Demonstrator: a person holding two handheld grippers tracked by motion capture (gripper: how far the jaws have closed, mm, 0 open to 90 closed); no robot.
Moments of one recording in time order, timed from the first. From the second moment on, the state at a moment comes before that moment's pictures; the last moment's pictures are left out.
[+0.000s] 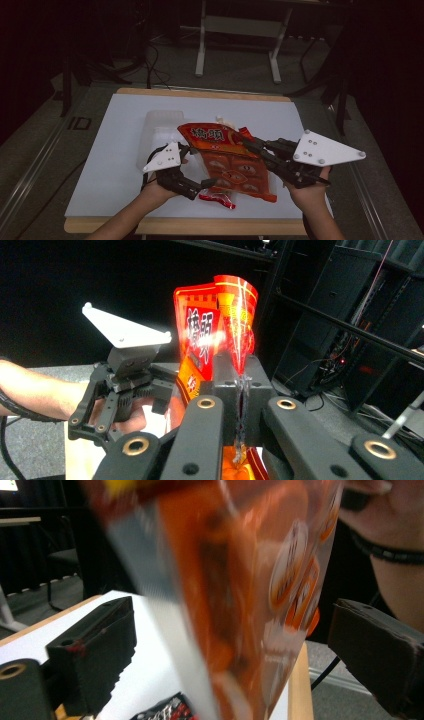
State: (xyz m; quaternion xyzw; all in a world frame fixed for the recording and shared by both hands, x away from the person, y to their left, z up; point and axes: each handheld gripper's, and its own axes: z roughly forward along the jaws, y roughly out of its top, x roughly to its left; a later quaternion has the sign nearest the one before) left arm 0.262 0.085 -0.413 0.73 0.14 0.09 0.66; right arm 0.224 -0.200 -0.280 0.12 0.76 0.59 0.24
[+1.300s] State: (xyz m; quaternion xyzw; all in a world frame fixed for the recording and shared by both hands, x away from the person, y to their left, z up) left arm 0.276 0.094 -0.382 0.76 0.13 0.16 0.61; right arm 0.247 -0.216 -0.302 0.18 0.72 0.62 0.25
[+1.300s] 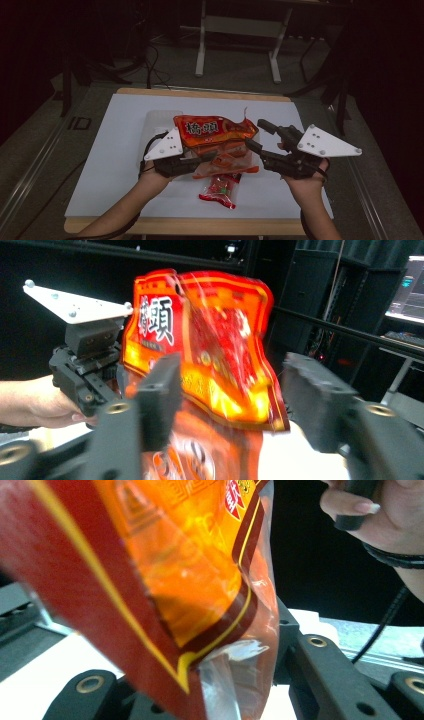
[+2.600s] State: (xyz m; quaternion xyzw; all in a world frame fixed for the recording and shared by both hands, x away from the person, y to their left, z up) left arm 0.339 0.201 -0.401 0.65 0.32 0.33 0.60; right arm 0.261 -0.239 -0.354 0.22 0.74 0.60 0.23
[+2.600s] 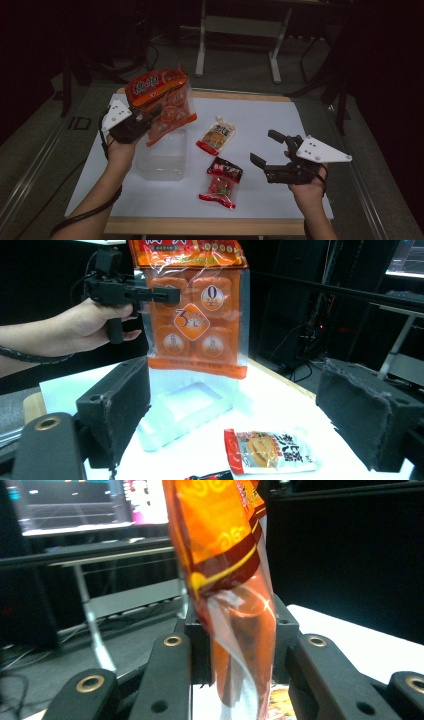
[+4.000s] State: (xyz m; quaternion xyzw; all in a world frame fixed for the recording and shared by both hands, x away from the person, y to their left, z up) left arm 0.377 0.231 -0.474 0.71 0.36 0.27 0.55; right arm 0.262 -0.238 -0.362 0.22 0.74 0.59 0.22
